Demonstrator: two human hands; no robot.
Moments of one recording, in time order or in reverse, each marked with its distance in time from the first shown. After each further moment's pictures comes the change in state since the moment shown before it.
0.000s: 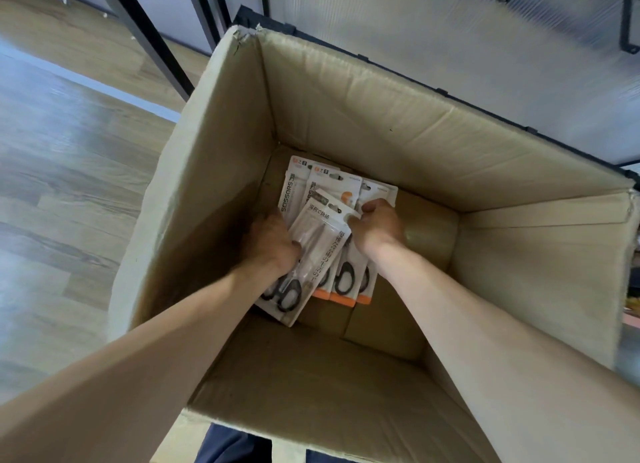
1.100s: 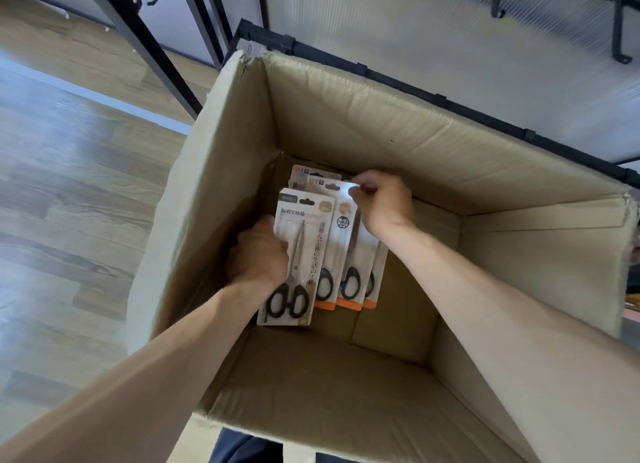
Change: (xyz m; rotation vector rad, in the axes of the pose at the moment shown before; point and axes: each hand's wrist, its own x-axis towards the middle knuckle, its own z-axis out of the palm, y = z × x) left_hand -0.009 -0.012 -0.018 -0.024 0.068 -0.039; right_hand 0.010 -0.034 -0.018 -0.021 0.085 -0.332
